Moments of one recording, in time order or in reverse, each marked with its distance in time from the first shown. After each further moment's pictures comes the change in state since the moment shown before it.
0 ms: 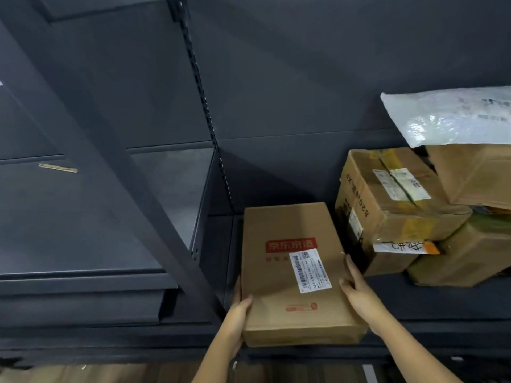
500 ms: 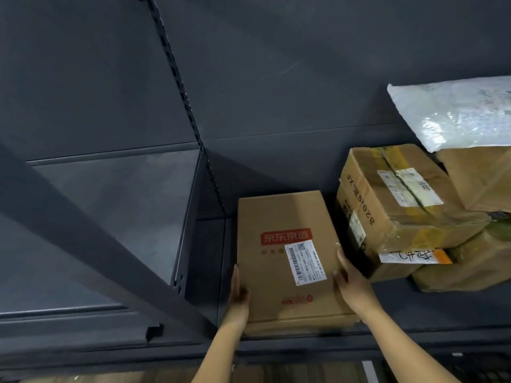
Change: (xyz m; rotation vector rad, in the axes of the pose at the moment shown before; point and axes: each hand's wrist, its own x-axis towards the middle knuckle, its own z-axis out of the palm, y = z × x) left_hand 0.046 0.035 0.018 0.430 0.056 0.257; right_hand 0.056 -0.011 0.008 -0.176 0.102 -0.131
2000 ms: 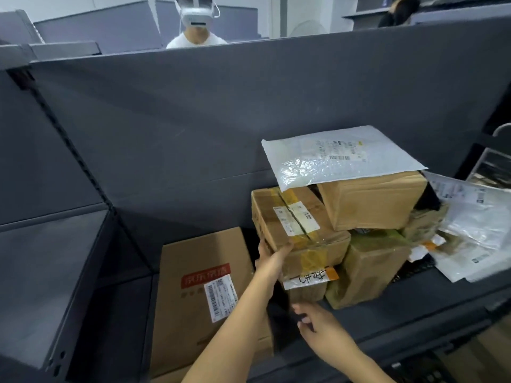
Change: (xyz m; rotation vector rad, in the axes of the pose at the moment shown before) left_hand -0.010 0.199 0.200 -0.144 -0.251 0.002; right_hand -0.045 0.052 -0.101 -0.135 -0.091 -0.039
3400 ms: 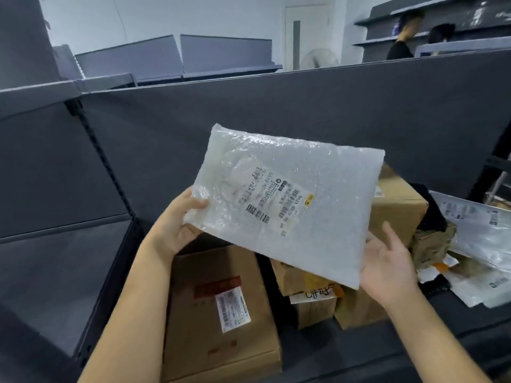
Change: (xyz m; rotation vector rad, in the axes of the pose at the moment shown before) left_hand -0.075 0.122 -0.169 -0.229 -0.369 0.623; right_hand -0.038 -0.100 -0.150 1.725 -0.008 -0.263
